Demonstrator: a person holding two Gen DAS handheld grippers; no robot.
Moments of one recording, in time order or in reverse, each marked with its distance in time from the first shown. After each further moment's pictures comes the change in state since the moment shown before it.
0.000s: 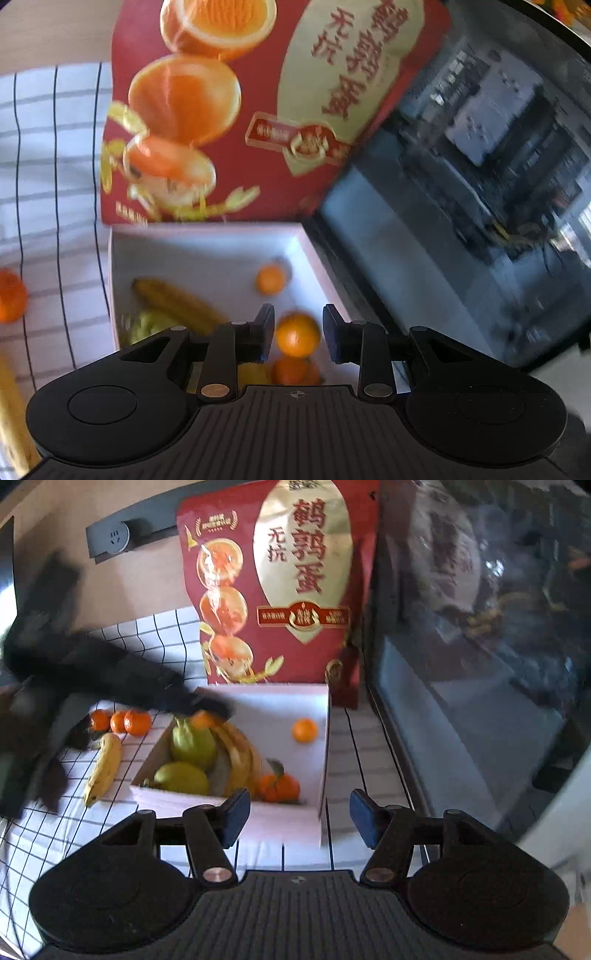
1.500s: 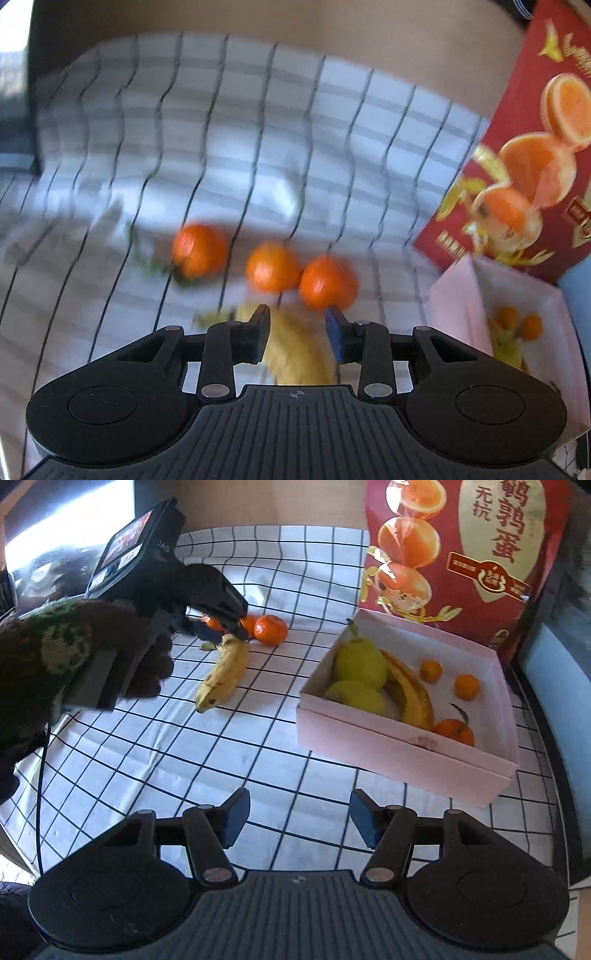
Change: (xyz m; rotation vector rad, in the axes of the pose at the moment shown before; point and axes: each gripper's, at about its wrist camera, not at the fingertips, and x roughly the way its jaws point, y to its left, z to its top) left arm -0.074 0.166 -0.042 -0.232 -0.164 0.502; right arm 0.027 0.130 -0.042 -0.252 0.164 0.174
